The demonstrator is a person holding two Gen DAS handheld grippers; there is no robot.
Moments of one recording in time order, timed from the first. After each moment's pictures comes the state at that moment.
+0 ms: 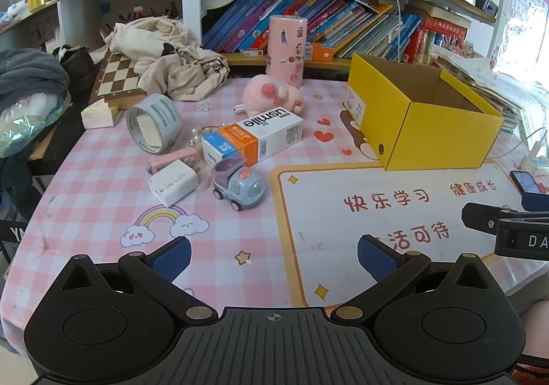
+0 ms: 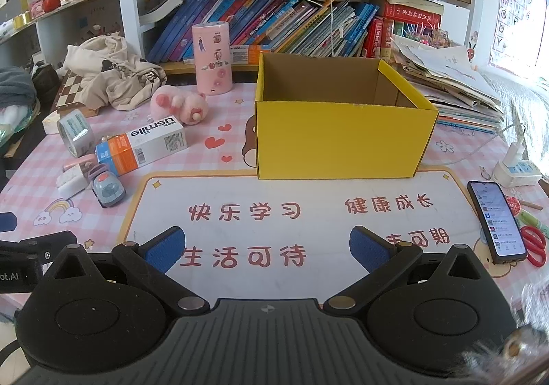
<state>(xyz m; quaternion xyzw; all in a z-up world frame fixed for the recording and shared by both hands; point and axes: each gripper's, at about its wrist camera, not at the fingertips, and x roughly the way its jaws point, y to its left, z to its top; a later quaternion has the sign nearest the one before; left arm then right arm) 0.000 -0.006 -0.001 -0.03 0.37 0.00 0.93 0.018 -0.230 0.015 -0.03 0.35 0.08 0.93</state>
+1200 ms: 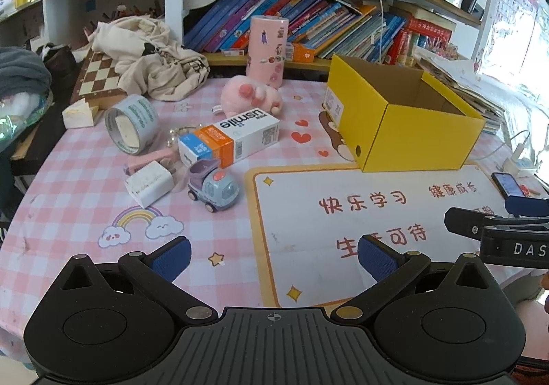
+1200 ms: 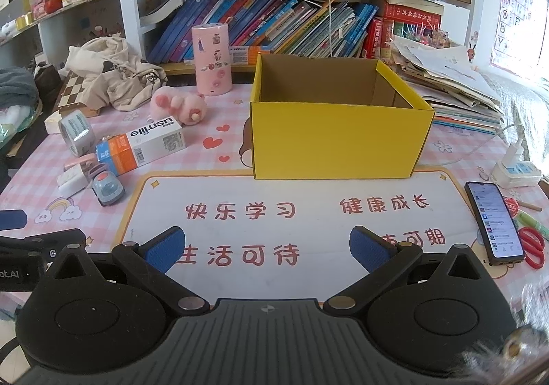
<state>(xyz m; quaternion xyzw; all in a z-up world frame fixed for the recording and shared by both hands) 0.003 -0.019 0.002 -0.04 0.37 -0.02 0.93 0.014 -0.237 0.018 -0.03 0.34 0.09 0.93</state>
